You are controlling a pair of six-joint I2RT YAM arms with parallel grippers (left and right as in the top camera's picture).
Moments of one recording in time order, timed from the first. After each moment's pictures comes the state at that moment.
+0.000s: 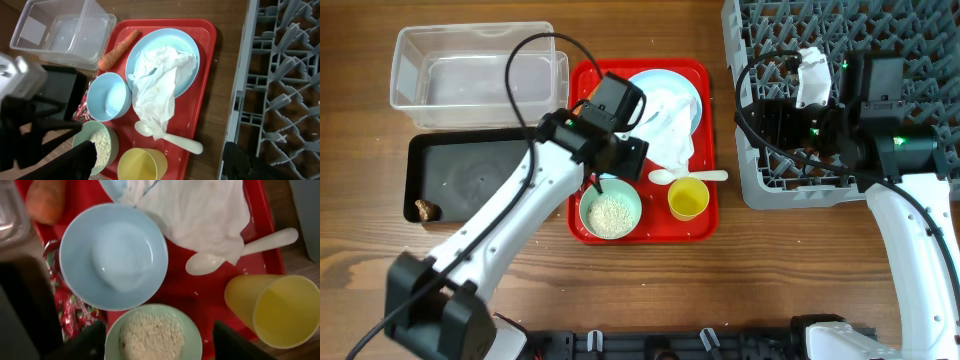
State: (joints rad) left arm -0.54 1.62 1.35 -0.94 -0.02 -0.24; right arm 0.06 1.34 1.32 -0.88 -0.45 0.05
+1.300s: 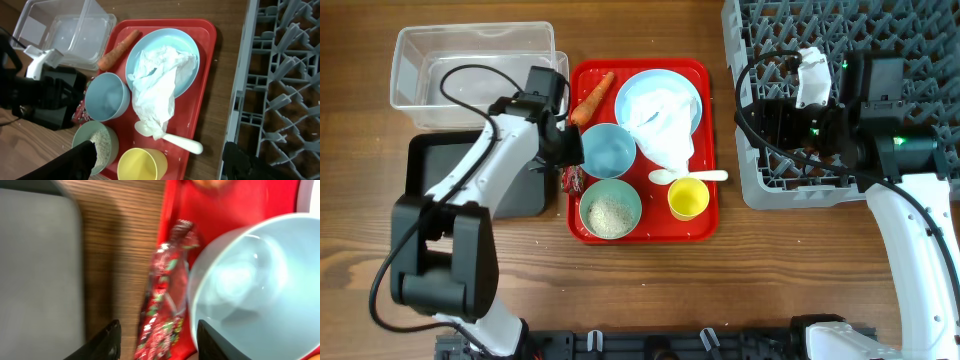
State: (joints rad) left arm -0.18 1.80 1.24 -0.82 0.08 -0.37; right arm 0.06 1.34 1.32 -0.88 -0.45 0.05
